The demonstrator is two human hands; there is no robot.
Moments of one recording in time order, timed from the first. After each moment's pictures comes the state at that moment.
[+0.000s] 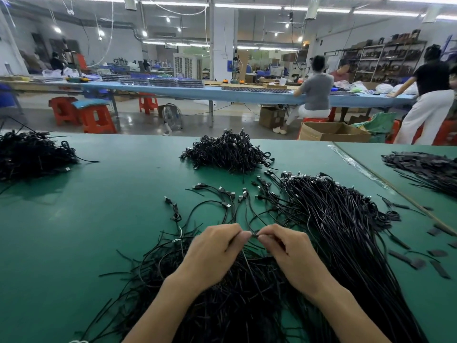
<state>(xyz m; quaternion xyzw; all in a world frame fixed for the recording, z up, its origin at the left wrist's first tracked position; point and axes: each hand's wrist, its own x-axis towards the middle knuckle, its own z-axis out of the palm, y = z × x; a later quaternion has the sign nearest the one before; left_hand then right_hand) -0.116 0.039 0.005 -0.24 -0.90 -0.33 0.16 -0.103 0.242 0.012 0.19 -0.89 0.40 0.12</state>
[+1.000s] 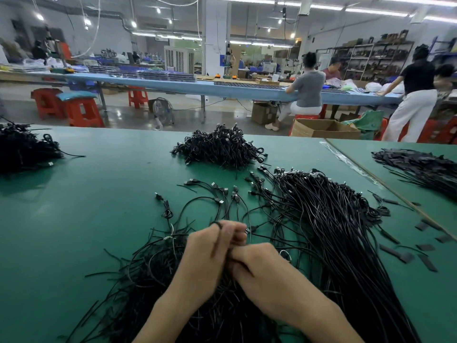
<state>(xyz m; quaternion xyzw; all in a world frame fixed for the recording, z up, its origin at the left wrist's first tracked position) -0.086 0.050 0.013 -0.18 -0.75 -0.62 0.14 -0.058 0.194 0.048 0.23 -0.92 0.32 -0.02</state>
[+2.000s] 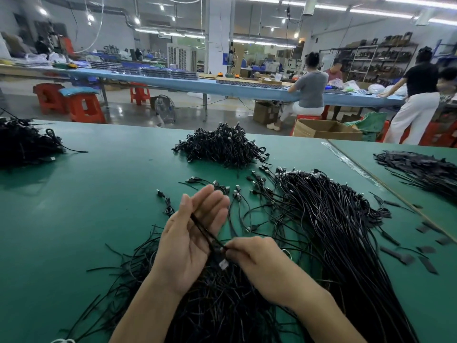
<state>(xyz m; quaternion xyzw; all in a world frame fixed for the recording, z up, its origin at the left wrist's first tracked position) -0.090 0.031 0.035 -0.12 -0.33 -0.94 -0.01 -0.078 0.196 0.035 0.22 -0.91 0.35 -0.03</state>
